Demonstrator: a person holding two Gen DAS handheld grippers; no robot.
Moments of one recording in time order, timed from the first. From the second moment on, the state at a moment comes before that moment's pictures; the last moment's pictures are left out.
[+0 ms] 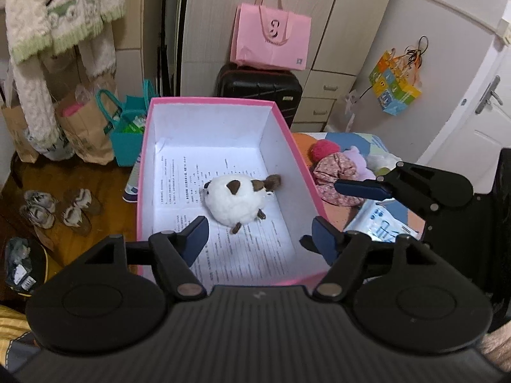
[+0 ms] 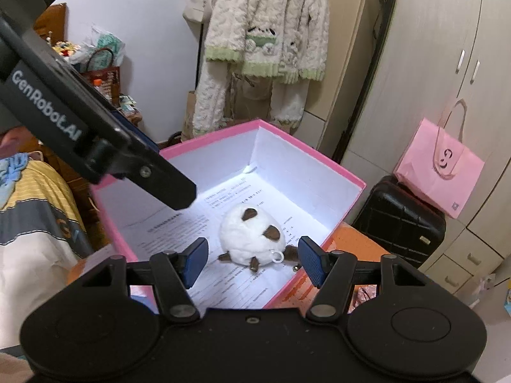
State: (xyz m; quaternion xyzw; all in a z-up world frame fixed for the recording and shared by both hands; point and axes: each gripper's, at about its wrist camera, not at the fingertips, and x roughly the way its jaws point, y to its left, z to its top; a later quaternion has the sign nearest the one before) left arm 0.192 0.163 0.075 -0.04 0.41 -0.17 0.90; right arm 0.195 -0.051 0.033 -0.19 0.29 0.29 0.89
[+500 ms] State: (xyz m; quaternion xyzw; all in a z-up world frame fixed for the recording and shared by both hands) left arm 0.104 0.152 0.101 0.01 0.38 -0.21 0.90; right arm 0.114 -0.075 0.072 -0.18 0.26 0.33 0.89
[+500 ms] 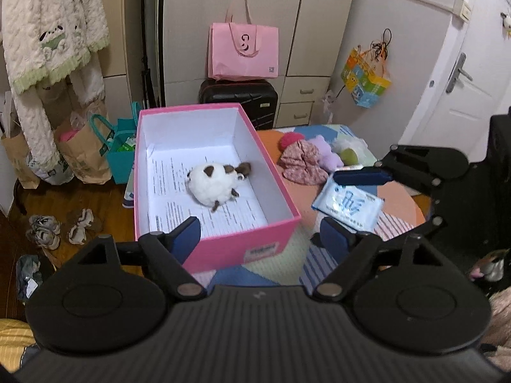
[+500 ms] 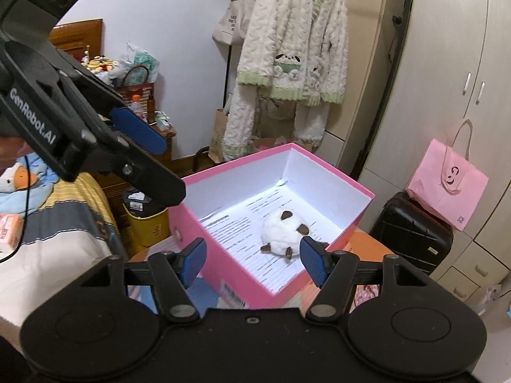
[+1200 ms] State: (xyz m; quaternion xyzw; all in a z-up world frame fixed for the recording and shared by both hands) left arm 0.080 0.075 0.057 0.05 0.36 -0.27 0.89; right arm 0.056 -0.178 0.037 -0.11 0.27 0.28 0.92
